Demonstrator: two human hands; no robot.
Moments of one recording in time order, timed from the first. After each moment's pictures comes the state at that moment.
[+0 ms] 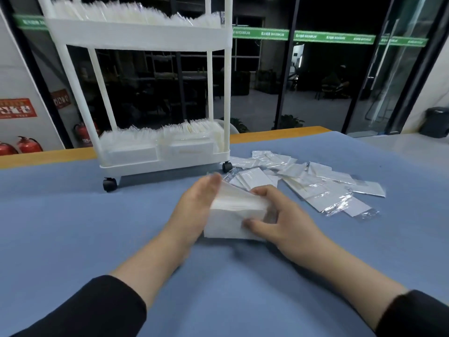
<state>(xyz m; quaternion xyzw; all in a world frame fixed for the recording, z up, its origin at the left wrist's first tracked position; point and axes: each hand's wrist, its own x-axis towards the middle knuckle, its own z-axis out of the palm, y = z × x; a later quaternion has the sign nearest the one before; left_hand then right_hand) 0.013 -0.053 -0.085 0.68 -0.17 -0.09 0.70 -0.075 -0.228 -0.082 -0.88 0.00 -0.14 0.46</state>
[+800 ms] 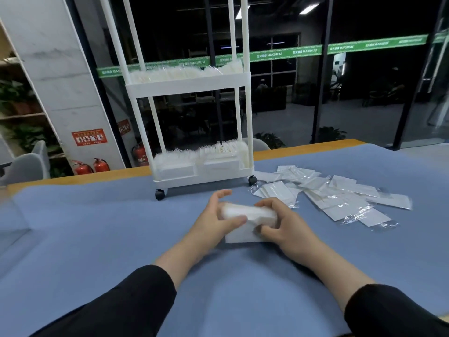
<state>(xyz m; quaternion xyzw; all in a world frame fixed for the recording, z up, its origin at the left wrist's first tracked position) -0.017 -0.030 -0.080 0.76 -0.19 -0.08 0.61 -0.077 -0.223 -0.086 -0.85 -0.05 -0.11 0.52</state>
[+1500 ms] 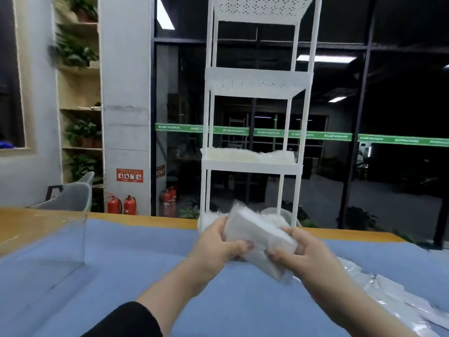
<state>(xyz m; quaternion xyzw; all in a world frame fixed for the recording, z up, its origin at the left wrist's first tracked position) -0.045 0.068 0.044 0.68 -0.24 0.00 0.69 -0.109 -0.132 0.061 -0.79 -0.11 -0.12 0.59</state>
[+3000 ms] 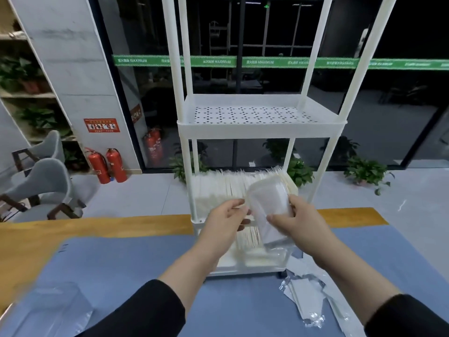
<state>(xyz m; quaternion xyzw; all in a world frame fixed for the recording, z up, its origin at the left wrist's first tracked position) 0.124 0.043 0.296 0.73 -0.04 -0.11 0.68 0.085 -0.138 0.327 -0.87 0.11 -0.03 0.48</state>
